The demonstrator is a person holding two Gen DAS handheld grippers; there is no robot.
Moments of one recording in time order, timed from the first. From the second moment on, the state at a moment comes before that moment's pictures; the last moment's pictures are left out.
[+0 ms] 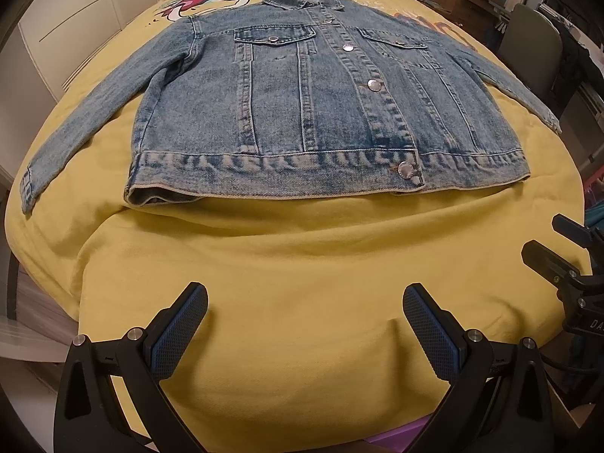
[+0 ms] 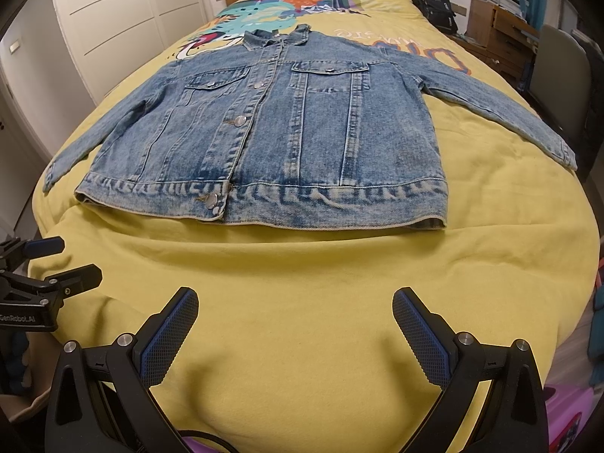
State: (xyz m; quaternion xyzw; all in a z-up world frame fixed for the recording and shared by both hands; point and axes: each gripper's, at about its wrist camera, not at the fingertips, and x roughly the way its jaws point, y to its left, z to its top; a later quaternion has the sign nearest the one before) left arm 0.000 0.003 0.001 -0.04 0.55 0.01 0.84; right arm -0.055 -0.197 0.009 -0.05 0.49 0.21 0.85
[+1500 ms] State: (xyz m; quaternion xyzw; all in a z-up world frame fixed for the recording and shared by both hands) left arm 0.006 0.005 -0.010 -0.05 0.57 -0.02 0.82; right arm -0.049 -0.195 0.010 -0.05 0.49 0.21 0.85
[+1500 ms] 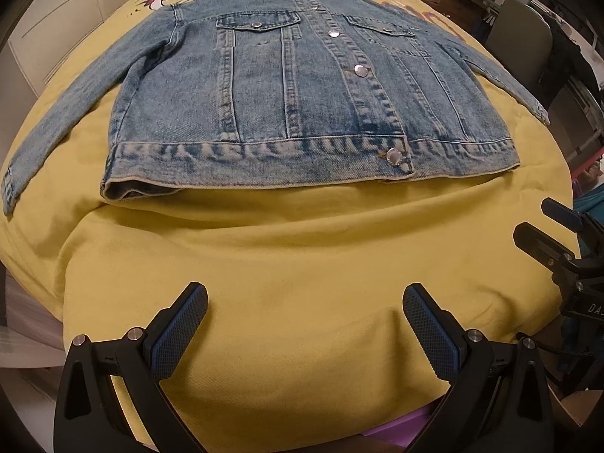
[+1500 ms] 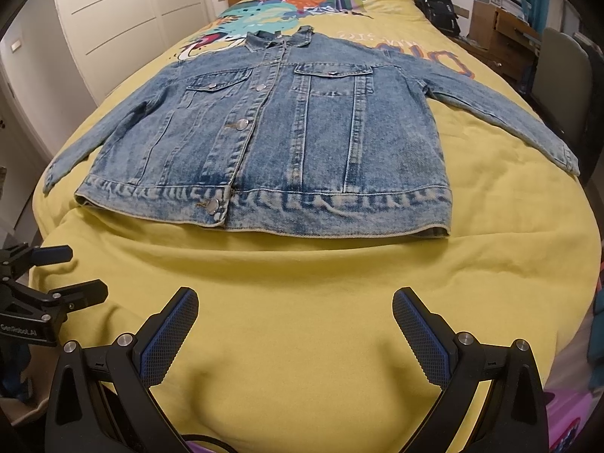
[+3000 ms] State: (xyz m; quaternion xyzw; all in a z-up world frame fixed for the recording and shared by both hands) left arm 0.051 0.055 0.022 0.01 0.53 0.11 0.84; right arm 0.084 -0.278 0.042 0.04 0.45 0.13 0.88
